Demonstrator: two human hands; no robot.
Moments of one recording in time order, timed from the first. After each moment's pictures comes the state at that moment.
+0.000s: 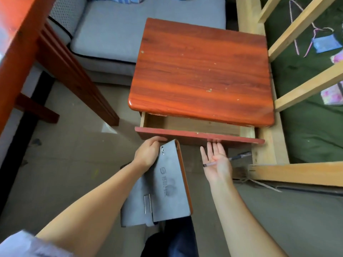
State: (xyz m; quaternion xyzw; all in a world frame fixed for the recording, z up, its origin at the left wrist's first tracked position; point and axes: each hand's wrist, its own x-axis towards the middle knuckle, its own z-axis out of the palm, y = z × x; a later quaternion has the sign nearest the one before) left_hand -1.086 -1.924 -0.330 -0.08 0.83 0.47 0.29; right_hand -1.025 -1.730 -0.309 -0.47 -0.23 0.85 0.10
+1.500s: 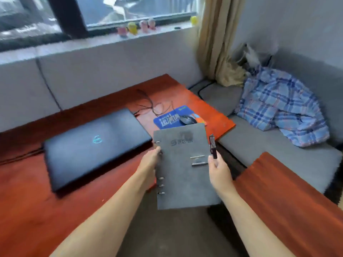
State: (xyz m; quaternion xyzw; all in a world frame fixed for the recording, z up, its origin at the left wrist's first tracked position) left_hand -0.968 -2.155 -0.006 -0.43 0.43 0.78 -0.14; right_hand -1.066 -1.982 -0.007 0.21 -0.82 0.52 -0.10
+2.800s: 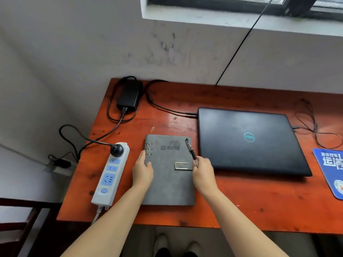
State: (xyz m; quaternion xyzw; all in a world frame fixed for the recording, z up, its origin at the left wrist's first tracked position) left_hand -0.561 -2.342 -0.084 -0.72 0.49 0.42 -0.25; right_hand -0.738 -2.306 -0.062 0.46 -0.78 0.25 -0.33
